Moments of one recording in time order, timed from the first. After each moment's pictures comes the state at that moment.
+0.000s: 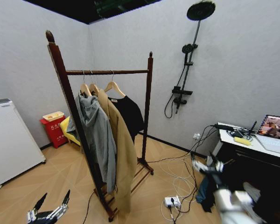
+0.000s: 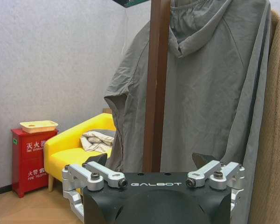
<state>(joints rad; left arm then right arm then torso) 1.94 -1.35 -0.90 -2.27 -0.51 -0.14 0.14 -1.81 1.26 0.79 2.08 0.43 0.26 0.18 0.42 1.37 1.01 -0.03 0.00</state>
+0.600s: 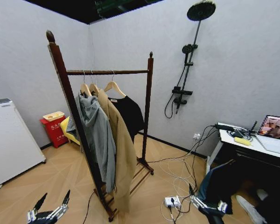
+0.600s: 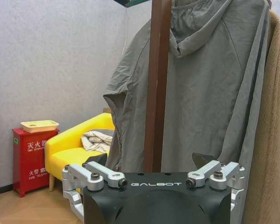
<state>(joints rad) 1.94 -1.35 -0.90 -2.27 -0.51 -0.14 0.13 -1.99 1.35 0.67 2.31 0.28 0.21 0.26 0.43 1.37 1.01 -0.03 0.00</state>
